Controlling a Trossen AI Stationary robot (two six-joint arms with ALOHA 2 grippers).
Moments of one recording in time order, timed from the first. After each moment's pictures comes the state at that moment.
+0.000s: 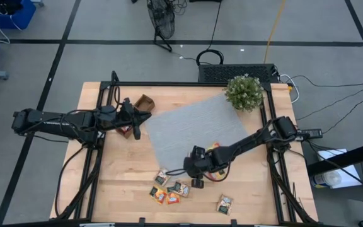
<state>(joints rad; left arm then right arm) 0.03 0.79 0.56 0.00 -0.32 -0.16 0.33 1.93 1.25 -0.38 0.11 0.41</state>
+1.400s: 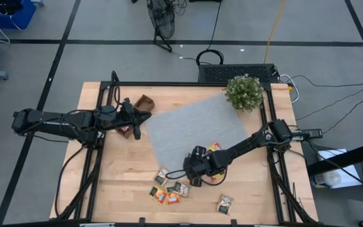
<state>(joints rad) 0.03 0.79 0.56 0.00 -0.32 -0.16 0.36 2.01 1.24 -0.39 0.26 0.46</state>
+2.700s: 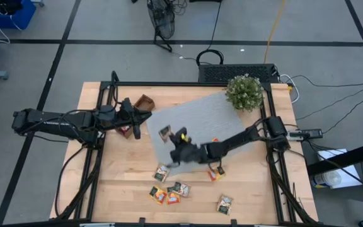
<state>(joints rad) 0.03 0.79 0.56 0.04 -0.32 -0.21 0.23 2.04 1.21 0.37 0.83 -0.87</state>
